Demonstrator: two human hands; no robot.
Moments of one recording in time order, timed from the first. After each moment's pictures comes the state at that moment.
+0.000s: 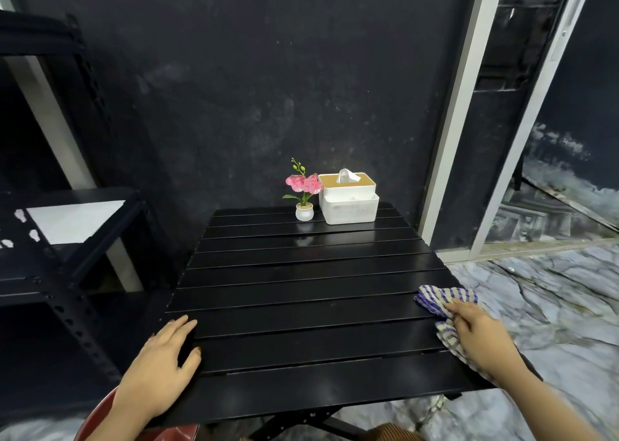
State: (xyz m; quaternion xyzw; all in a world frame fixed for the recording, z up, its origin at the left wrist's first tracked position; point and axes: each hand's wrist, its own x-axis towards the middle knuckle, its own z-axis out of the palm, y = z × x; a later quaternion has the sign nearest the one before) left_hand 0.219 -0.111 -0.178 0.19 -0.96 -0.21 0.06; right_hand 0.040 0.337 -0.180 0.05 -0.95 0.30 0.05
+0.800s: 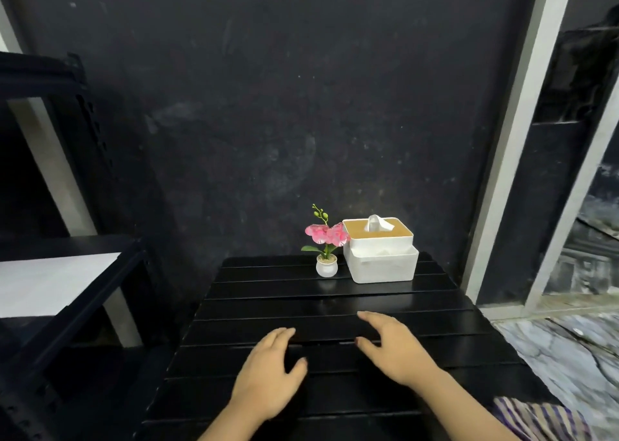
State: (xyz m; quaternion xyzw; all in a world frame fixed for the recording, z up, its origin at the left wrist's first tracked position) left_hand 0.033 -0.057 -0.164 0.13 -0.94 -0.30 0.07; right_hand -0.069 0.144 -0.147 0.25 -0.92 0.31 -0.04
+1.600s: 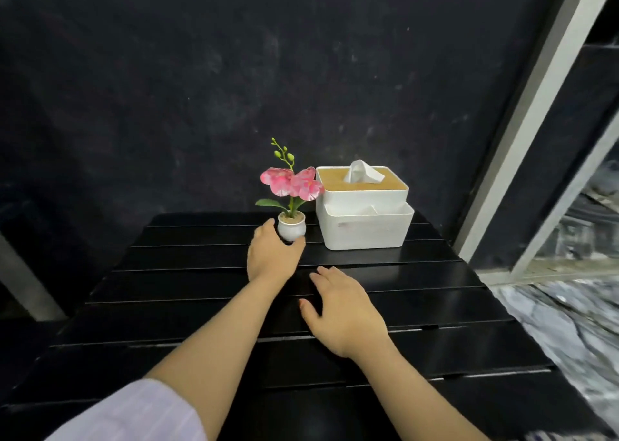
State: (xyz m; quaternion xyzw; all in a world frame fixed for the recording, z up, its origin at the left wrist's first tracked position) left_hand -0.190 -0.043 -0.192 0.26 -0.85 -0.41 0.17; right_hand -0.153 0.096 -0.203 0.30 -0.93 0.19 -0.01
